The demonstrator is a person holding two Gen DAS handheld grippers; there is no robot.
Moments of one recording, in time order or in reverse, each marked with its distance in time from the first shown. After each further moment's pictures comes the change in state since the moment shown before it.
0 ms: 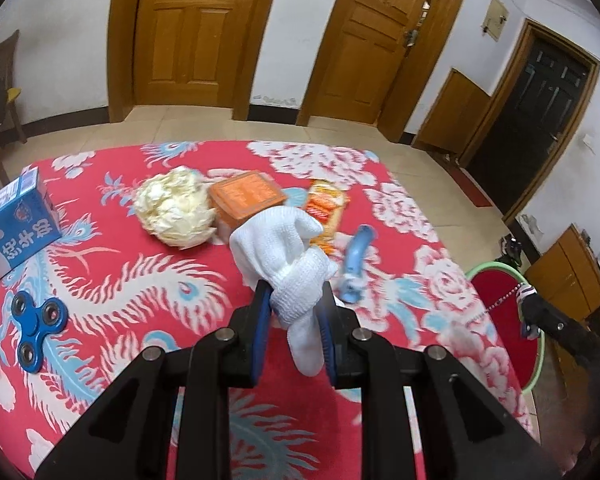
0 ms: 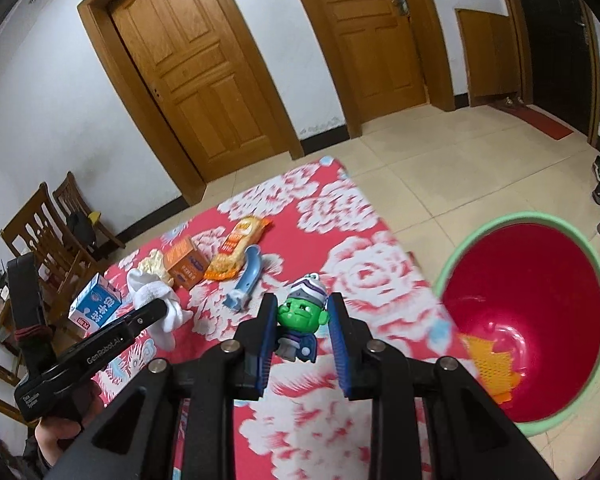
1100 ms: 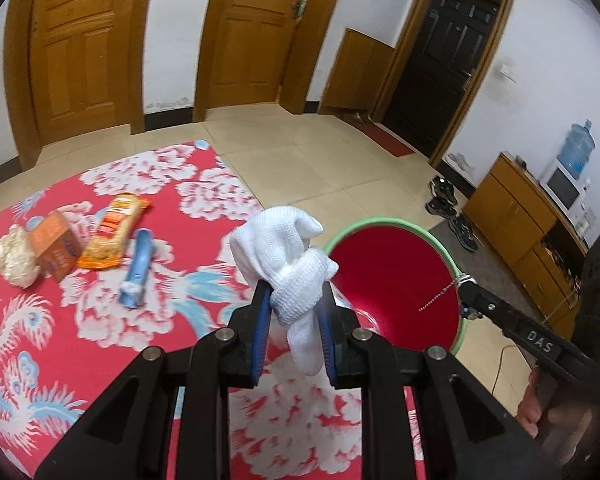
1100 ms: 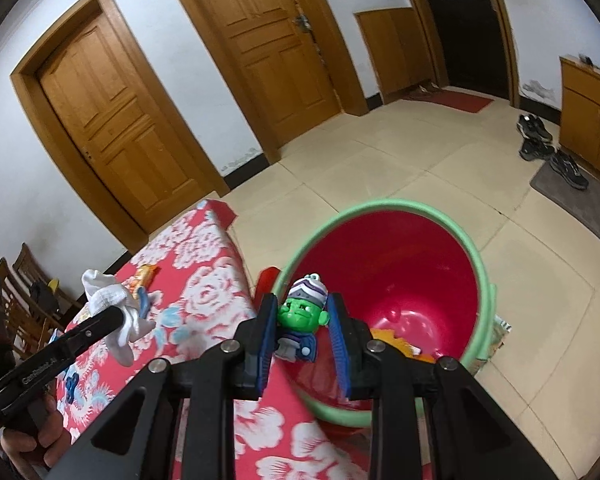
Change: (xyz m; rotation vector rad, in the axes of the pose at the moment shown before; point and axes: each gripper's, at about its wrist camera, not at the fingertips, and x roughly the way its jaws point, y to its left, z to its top) left arm 0.003 -0.159 -0.012 0.257 0.076 -0.227; right arm -0.066 -0.141 -0.017 0.232 -0.076 -0.178
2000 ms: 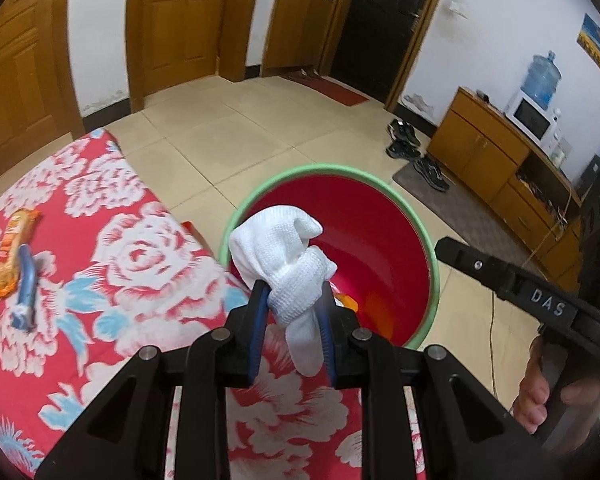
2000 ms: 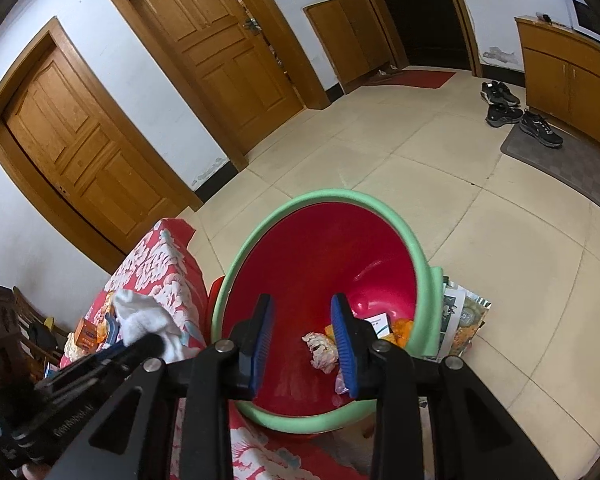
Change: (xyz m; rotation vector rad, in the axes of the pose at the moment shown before) left arm 0.067 -0.082 -0.014 0.190 0.143 -0.104; right arm 0.000 -0.061 0.001 0.144 -0.009 -0.042
